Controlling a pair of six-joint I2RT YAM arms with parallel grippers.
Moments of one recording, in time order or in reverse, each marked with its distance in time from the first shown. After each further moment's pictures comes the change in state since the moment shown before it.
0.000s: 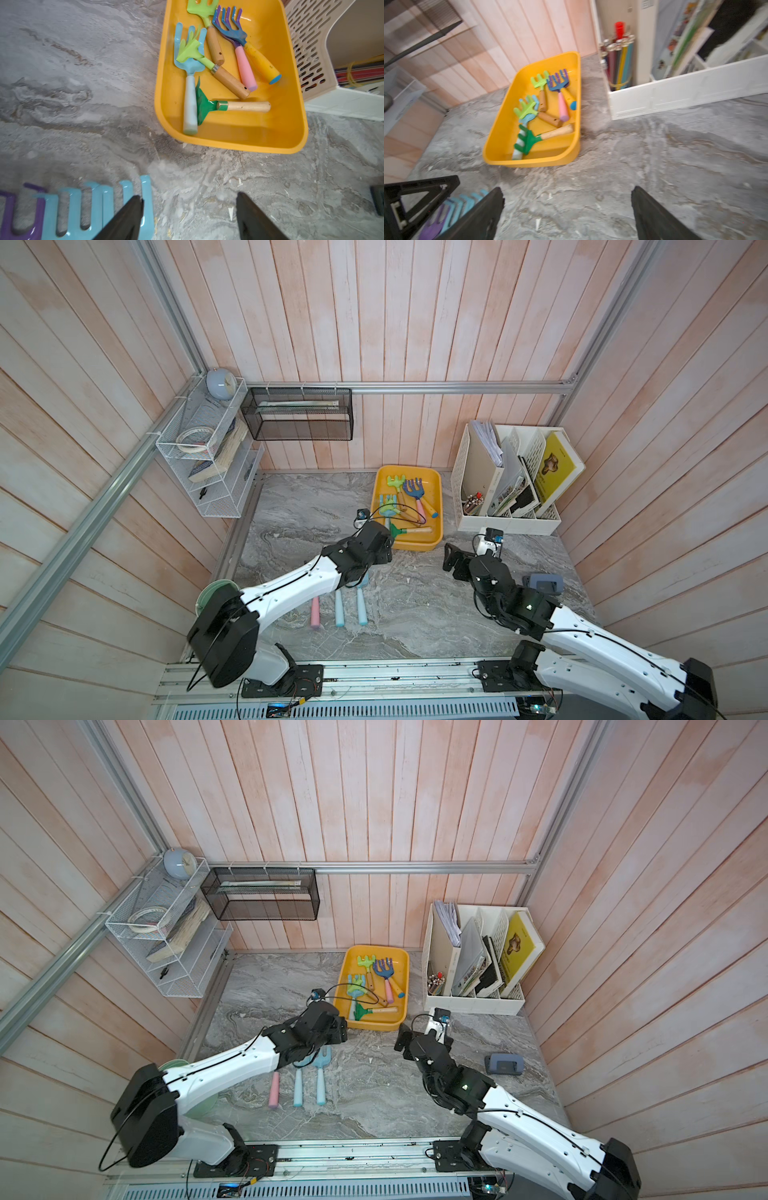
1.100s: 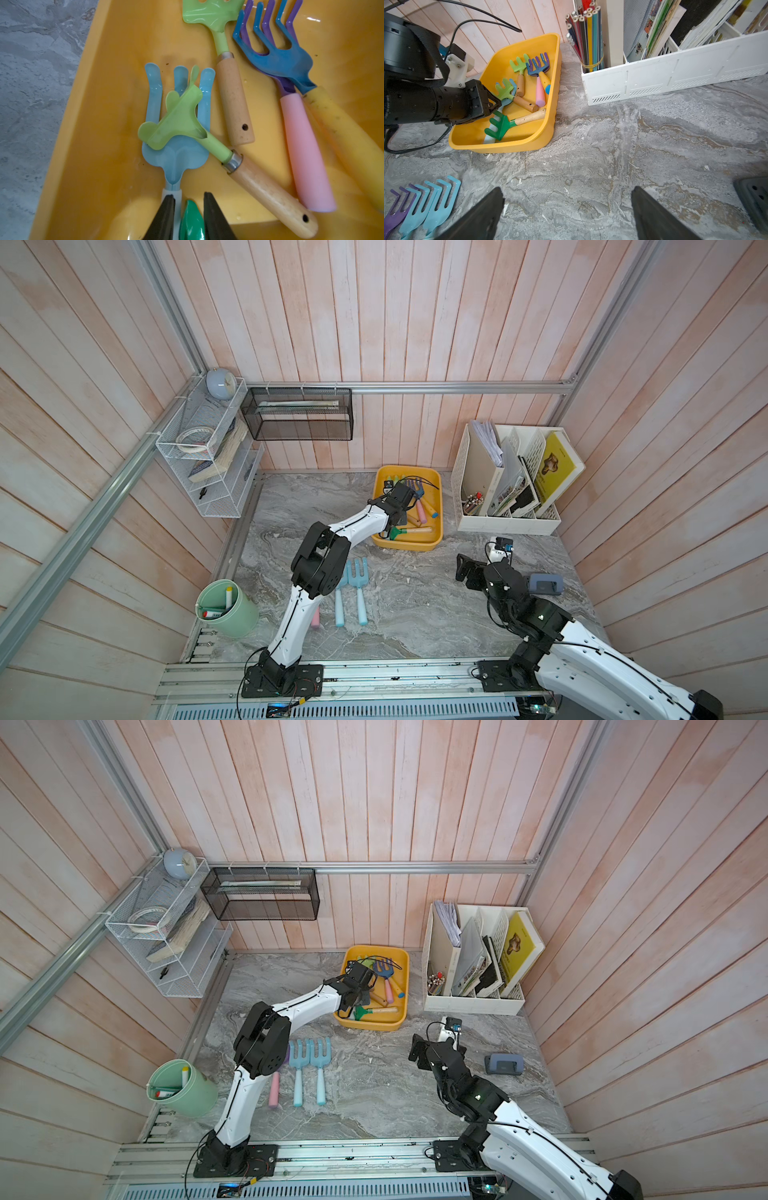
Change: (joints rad) left arm 0.145 0.730 0.720 -0.126 0.003 0.098; right arm -0.095 -0.108 -0.099 -0.032 -0.114 -0.072
